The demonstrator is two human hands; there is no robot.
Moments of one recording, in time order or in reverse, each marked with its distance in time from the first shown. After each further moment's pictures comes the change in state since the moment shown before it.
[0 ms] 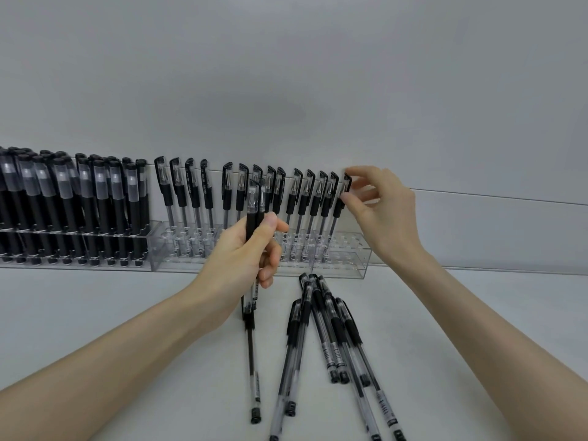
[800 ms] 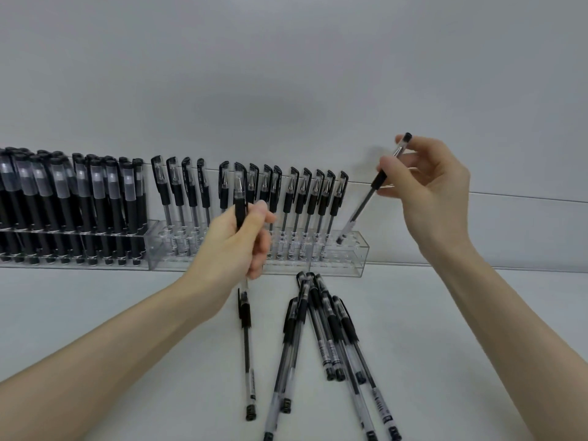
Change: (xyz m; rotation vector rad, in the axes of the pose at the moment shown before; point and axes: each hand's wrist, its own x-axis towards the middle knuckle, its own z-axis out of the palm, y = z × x) left_hand 0.002 0.011 -0.001 0.111 0.099 -0.005; right_hand 0.001 -0.025 -0.045 0.531 0.134 0.167
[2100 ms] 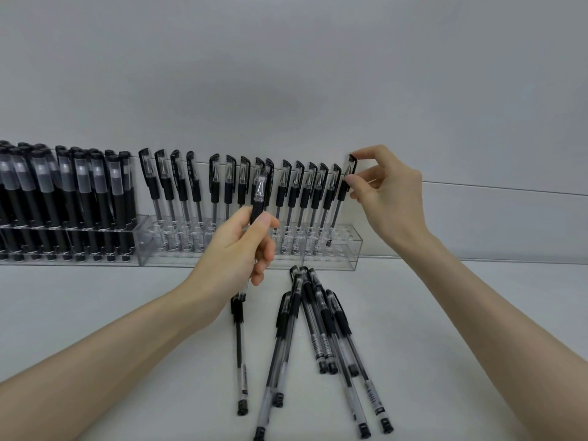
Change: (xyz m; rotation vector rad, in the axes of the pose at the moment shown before) left_hand -0.006 -0.009 0.008 0.026 -0.079 0.004; right_hand 0.010 0.038 0.011 -0.527 -0.126 -0.094
